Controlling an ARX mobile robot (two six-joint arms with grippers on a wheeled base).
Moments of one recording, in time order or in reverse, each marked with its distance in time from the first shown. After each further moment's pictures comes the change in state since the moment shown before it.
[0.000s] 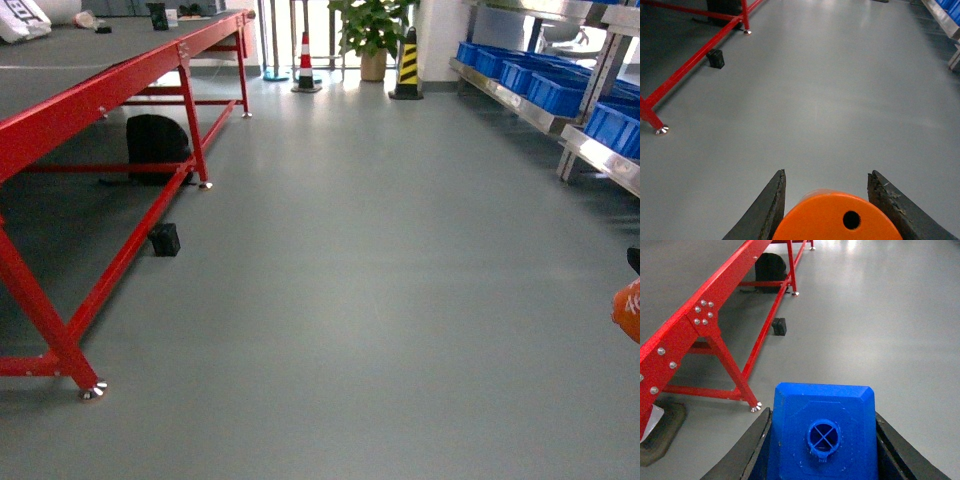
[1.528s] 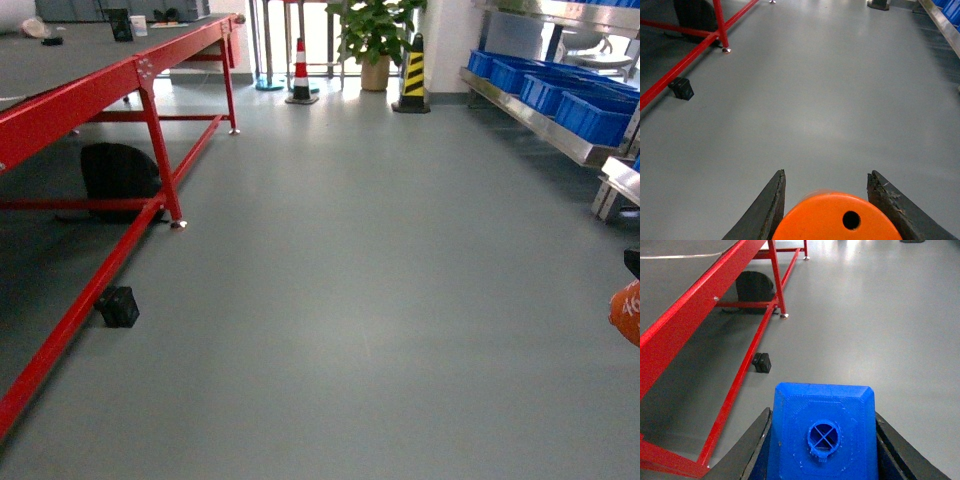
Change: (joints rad) left arm 0.002 0.002 0.000 -0.005 -0.003 0.000; right arm 0.000 0.000 0.000 -0.003 0.000 0.000
